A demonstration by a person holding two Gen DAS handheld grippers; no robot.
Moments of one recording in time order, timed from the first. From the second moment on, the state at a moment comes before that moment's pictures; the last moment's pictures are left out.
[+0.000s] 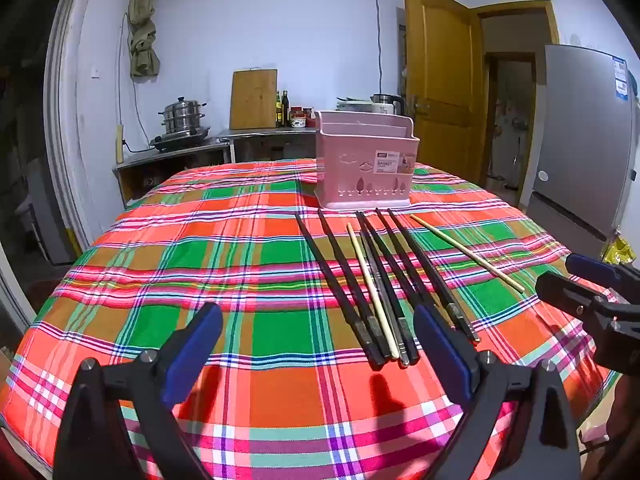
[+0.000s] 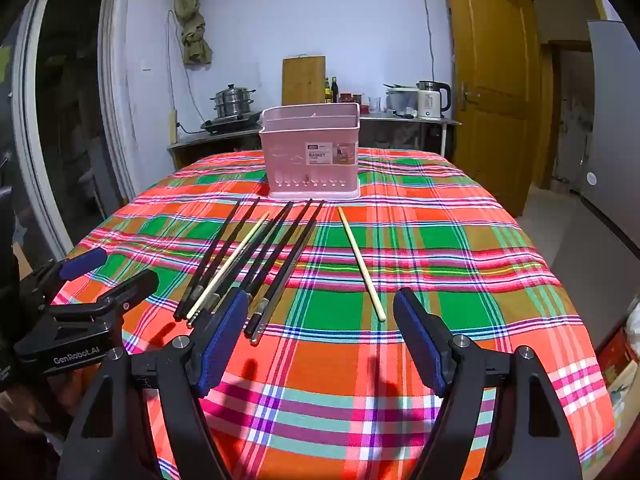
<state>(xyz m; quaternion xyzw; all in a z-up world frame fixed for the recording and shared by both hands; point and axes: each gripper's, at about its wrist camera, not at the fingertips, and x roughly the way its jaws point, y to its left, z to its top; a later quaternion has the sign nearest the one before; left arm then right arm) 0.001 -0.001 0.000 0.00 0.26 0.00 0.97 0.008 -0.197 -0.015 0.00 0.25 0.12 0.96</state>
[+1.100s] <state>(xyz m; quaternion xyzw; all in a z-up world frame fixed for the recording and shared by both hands) -0.001 0.001 0.000 -0.01 0.26 -0.01 0.97 0.007 -0.195 -0.011 -0.01 0.24 0.12 0.96</state>
